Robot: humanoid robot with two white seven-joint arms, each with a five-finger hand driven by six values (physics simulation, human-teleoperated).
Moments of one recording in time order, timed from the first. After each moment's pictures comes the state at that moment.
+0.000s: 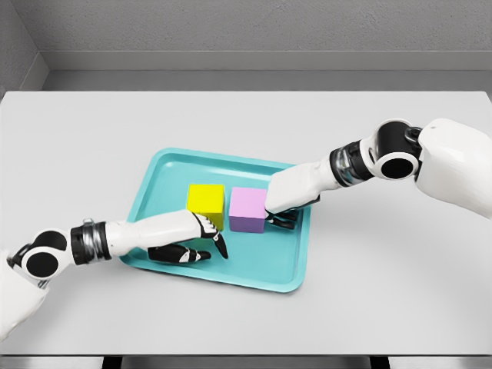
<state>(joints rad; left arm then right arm) -0.26 0.59 -0.54 -1.55 -0.10 -0.61 -0.61 -1.13 -0.59 1.38 -1.38 0.28 -0.61 0.61</state>
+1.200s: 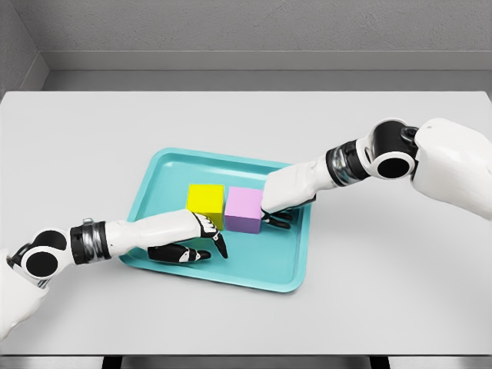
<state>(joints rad) -0.27 0.59 -0.54 -1.55 -0.10 -0.61 -0.61 -1.13 -0.58 1.37 -1.38 0.28 -0.61 0.61</state>
